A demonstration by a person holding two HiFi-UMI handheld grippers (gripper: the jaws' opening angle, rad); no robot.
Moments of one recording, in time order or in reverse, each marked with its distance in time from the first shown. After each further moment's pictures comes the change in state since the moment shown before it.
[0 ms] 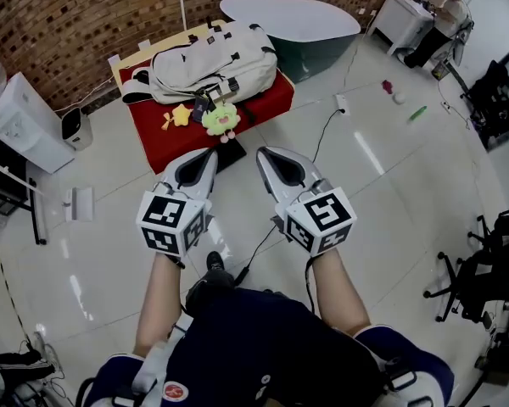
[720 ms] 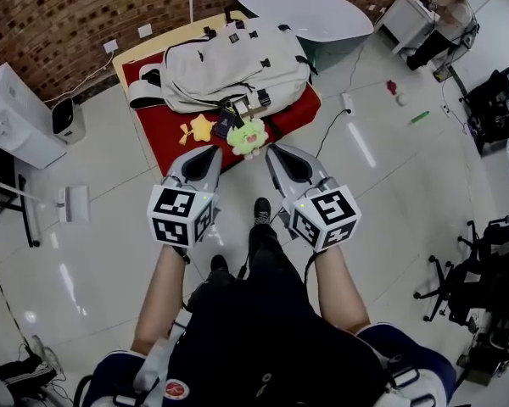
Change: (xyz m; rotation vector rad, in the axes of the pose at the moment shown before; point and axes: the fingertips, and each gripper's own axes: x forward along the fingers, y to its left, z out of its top) left arm 0.055 0.145 -0.031 -0.104 0.076 0.021; right arm 0.146 -0.022 -0.020 0.031 0.114 -0.049
